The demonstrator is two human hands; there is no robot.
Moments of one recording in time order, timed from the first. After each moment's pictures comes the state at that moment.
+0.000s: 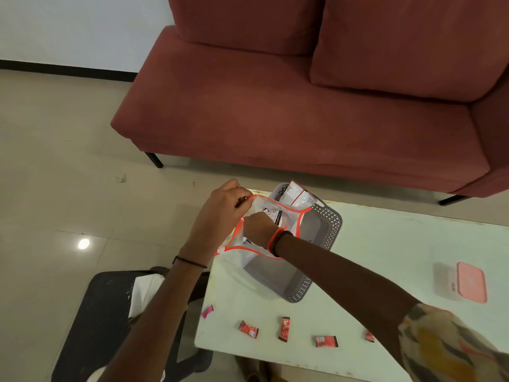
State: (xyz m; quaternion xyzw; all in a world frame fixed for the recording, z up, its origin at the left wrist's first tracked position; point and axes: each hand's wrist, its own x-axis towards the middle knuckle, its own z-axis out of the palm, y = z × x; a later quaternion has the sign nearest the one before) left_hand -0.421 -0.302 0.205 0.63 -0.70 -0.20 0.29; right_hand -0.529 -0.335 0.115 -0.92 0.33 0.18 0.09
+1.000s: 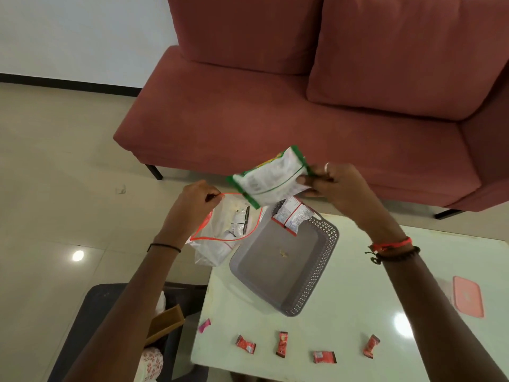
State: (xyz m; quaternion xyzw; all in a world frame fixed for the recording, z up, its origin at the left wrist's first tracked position) left_hand -0.360 -0.331 0.200 0.69 -0.66 -0.19 0.23; right_hand -0.637 -0.363 0.282 -0.62 0.52 -0.29 0.51
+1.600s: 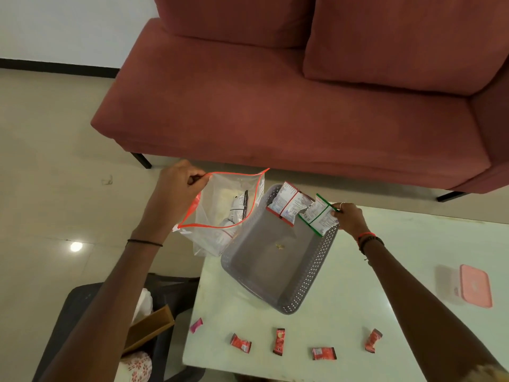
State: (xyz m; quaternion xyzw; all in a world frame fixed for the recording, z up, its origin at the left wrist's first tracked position) left_hand -0.365 -0.357 0.189 0.69 -0.65 -0.13 0.27; right_hand -0.737 -0.416 0.042 -0.54 0.75 -0.07 0.37
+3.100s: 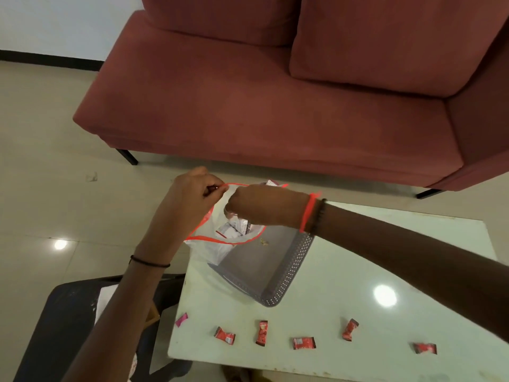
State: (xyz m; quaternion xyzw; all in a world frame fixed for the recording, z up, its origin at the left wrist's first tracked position) left_hand -0.429 -0.336 0.224 0.65 -0.70 -0.17 0.26; right_hand -0.574 -0.390 0.222 -0.93 0.26 0.21 0.16
